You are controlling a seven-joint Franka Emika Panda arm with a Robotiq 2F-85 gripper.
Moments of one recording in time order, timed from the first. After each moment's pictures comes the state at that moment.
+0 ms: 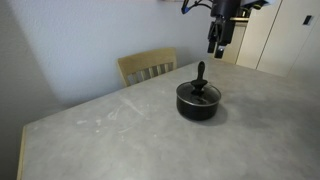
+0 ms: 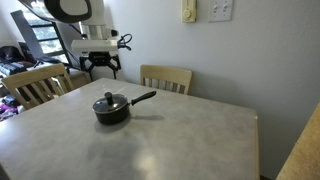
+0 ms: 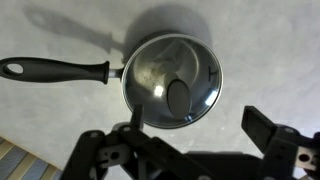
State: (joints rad) arm -0.03 0.26 0.05 -1.92 0.13 2.17 -0.88
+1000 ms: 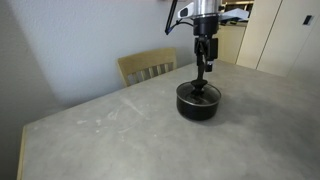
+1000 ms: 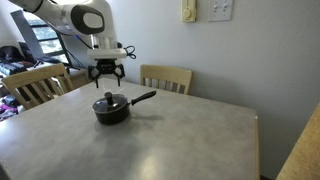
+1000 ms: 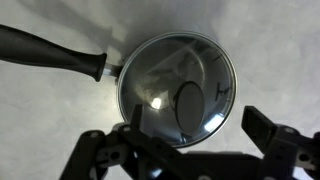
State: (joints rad) arm -0.02 0.48 0.10 -1.70 0.00 2.05 -0.90
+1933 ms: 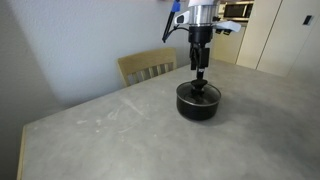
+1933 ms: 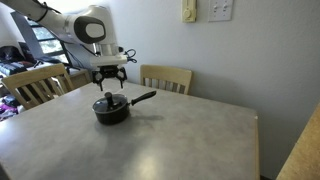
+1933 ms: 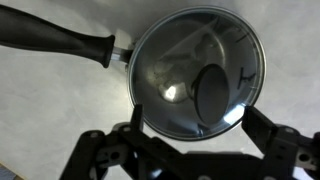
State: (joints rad) arm -0.01 0.52 0.10 -1.72 0.00 2.18 -0.85
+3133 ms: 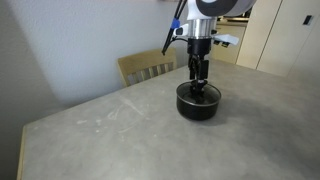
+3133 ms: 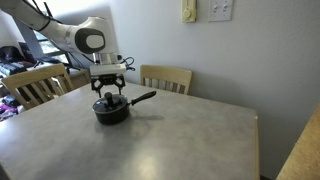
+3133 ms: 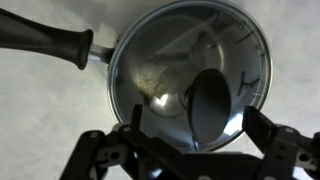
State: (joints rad) arm -0.02 0.55 0.13 -1.76 0.00 2.24 -0.87
